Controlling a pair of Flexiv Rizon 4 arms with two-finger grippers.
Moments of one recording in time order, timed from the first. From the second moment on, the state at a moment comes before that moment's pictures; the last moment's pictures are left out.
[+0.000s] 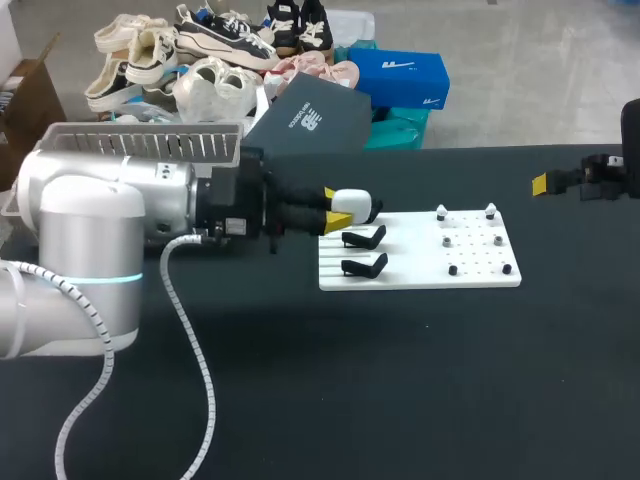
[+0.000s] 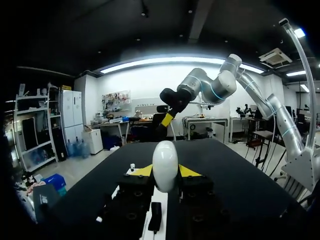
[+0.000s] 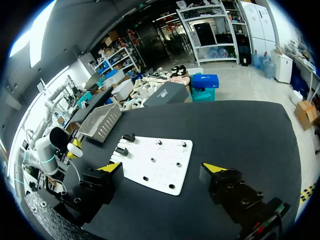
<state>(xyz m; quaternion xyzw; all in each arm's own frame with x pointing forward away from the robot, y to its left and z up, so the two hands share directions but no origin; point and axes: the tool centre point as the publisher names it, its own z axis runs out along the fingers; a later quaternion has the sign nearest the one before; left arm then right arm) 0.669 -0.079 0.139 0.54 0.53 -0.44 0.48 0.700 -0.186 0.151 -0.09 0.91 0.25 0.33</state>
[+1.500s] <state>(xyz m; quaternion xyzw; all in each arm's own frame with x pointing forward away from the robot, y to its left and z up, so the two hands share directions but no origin) 0.690 -0.127 0.109 0.53 0.49 -0.48 0.49 0.626 -0.072 0.171 -0.25 0.89 0.24 0.30</state>
